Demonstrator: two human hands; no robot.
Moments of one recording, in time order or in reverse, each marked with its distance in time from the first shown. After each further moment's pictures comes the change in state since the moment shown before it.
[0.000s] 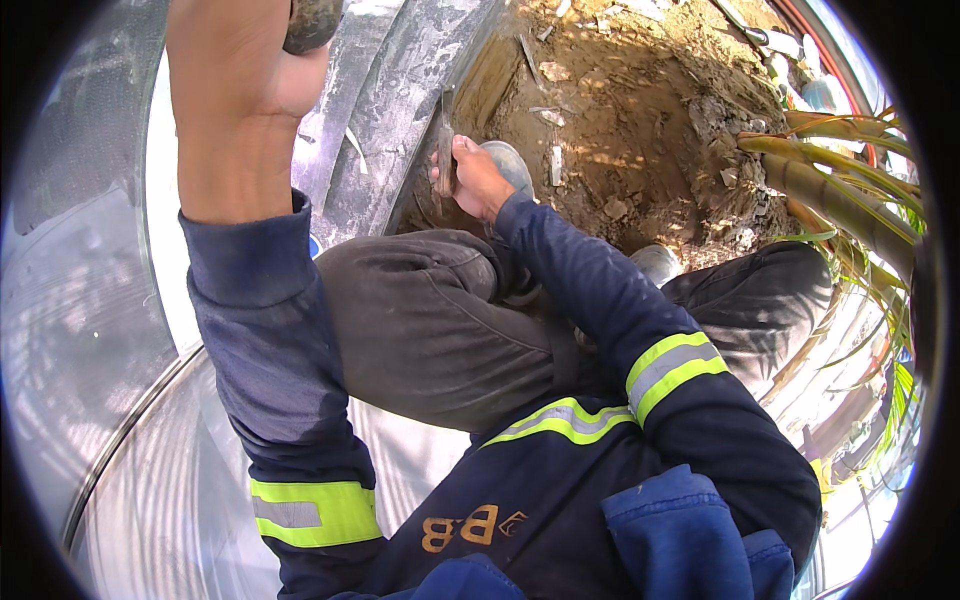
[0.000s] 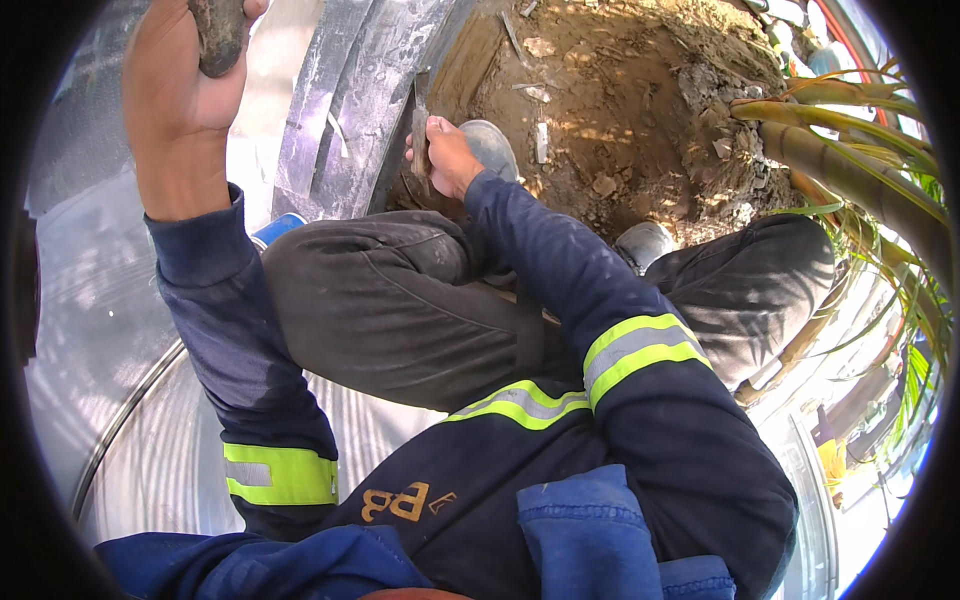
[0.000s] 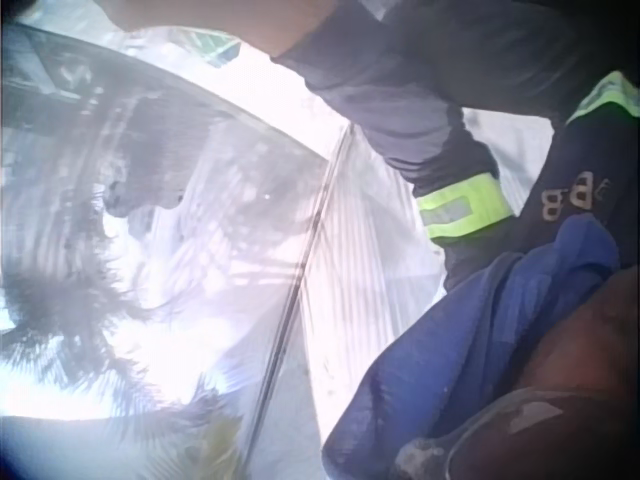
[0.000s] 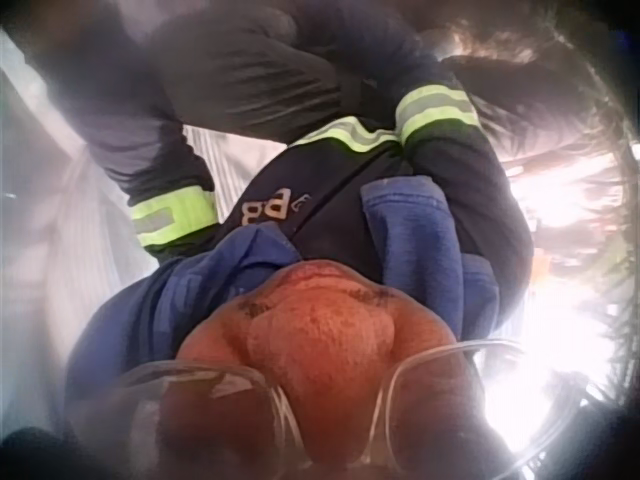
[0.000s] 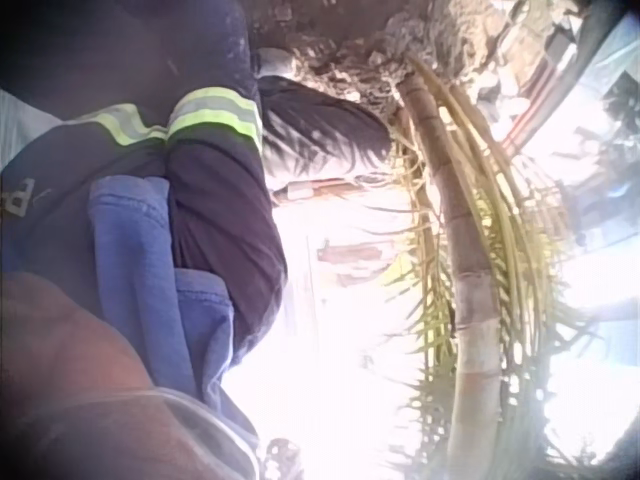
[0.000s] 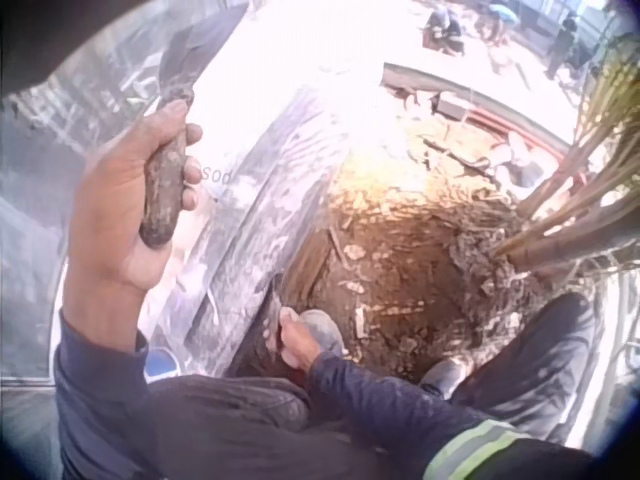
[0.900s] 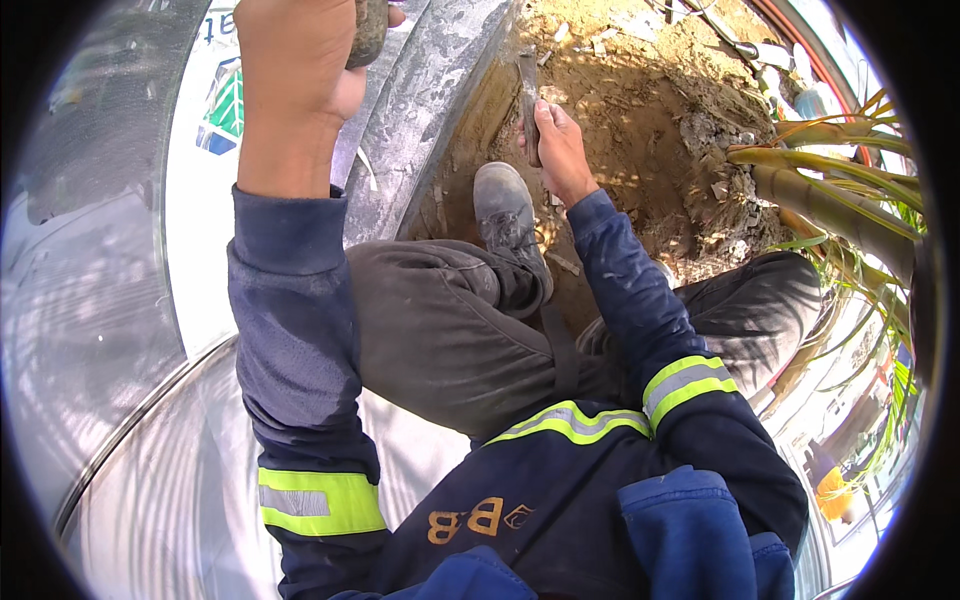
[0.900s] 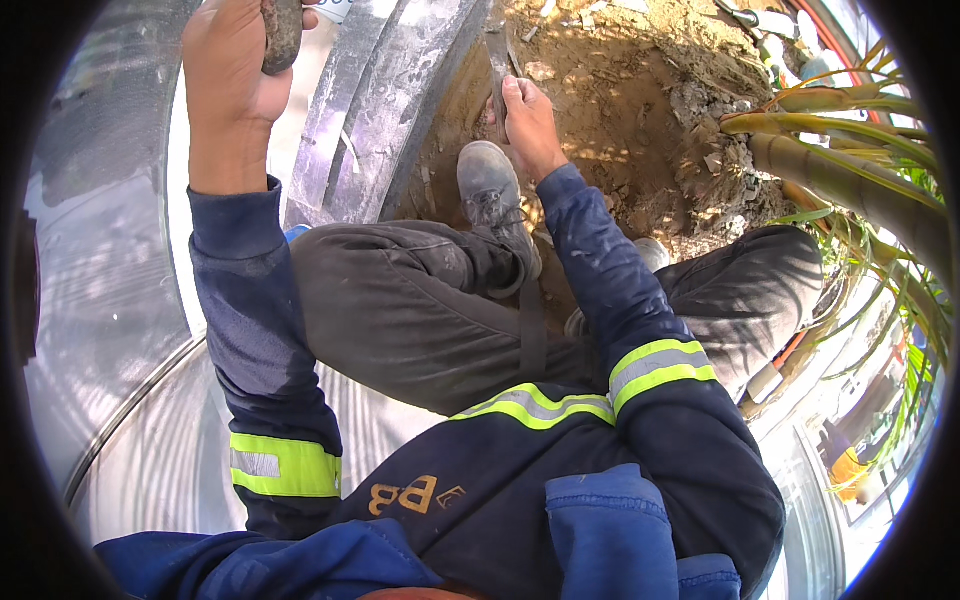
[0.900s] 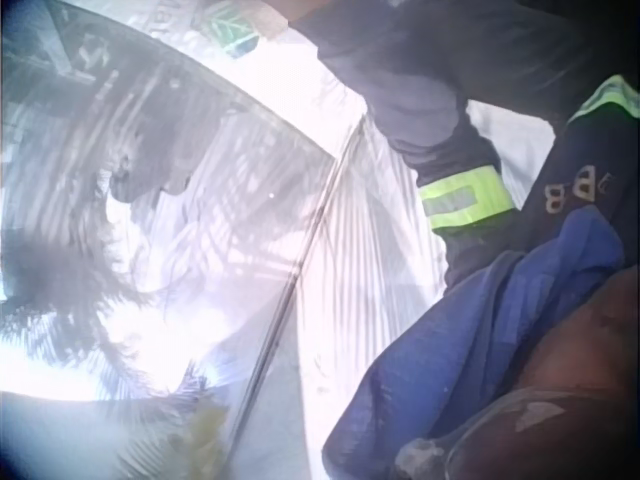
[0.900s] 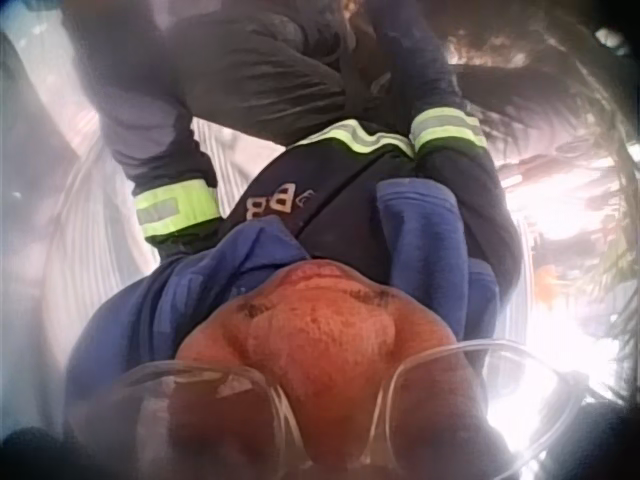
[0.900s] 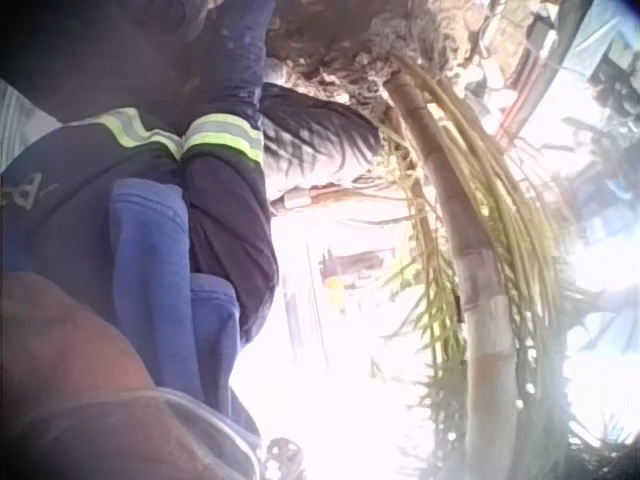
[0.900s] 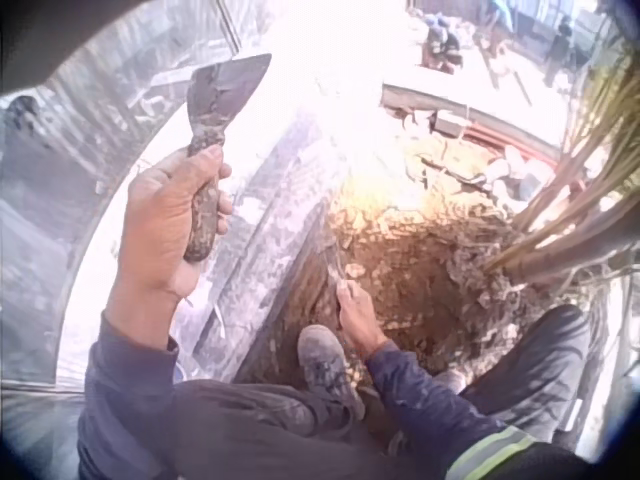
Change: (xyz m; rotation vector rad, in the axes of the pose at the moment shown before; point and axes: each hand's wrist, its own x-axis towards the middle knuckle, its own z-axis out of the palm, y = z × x) left_hand 0.013 -0.012 0.010 0.107 -0.020 -0.038; right_hand -0.049 -0.129 -0.036 -0.367 0.124 -0.499
